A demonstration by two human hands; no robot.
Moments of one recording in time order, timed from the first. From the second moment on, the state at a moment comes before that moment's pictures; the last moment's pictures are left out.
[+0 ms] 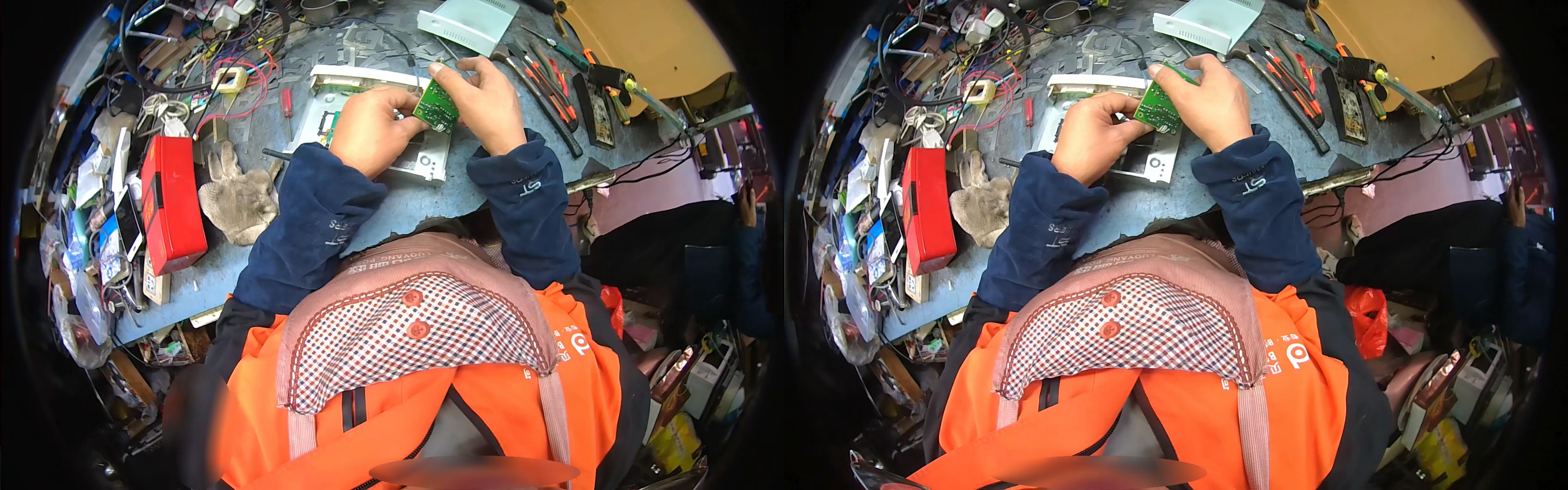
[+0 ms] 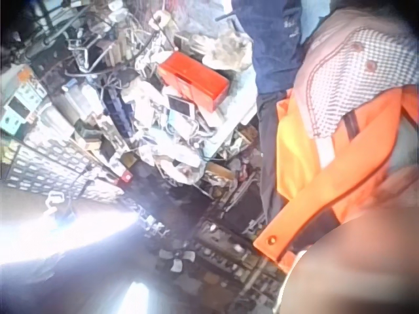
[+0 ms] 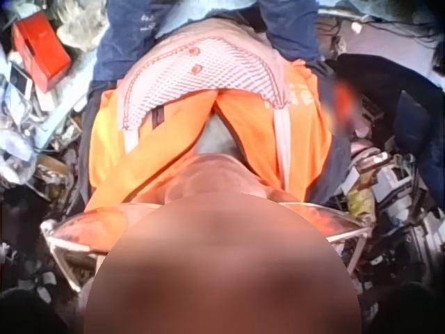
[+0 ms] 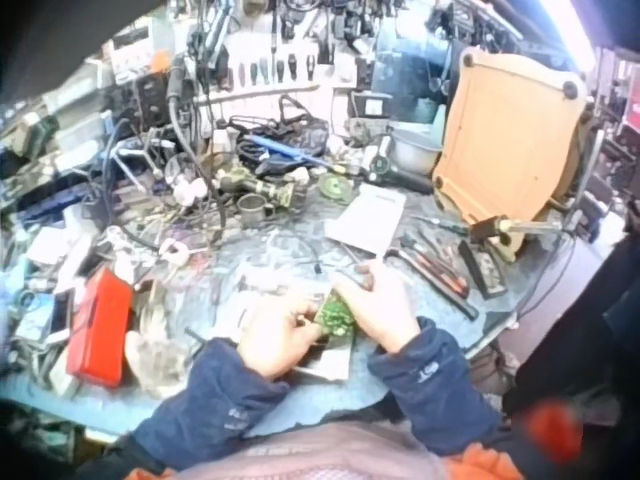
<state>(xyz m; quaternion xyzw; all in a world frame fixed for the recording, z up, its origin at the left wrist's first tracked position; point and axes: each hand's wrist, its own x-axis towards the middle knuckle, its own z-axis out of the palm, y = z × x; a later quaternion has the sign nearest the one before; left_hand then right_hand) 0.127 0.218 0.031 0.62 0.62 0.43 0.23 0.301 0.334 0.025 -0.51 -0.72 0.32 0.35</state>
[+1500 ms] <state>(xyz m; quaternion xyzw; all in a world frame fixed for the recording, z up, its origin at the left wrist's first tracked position) 0.121 0.226 0.027 0.50 0.51 0.53 0.46 0.411 0.319 0.046 -0.40 -0.49 0.47 0.61</state>
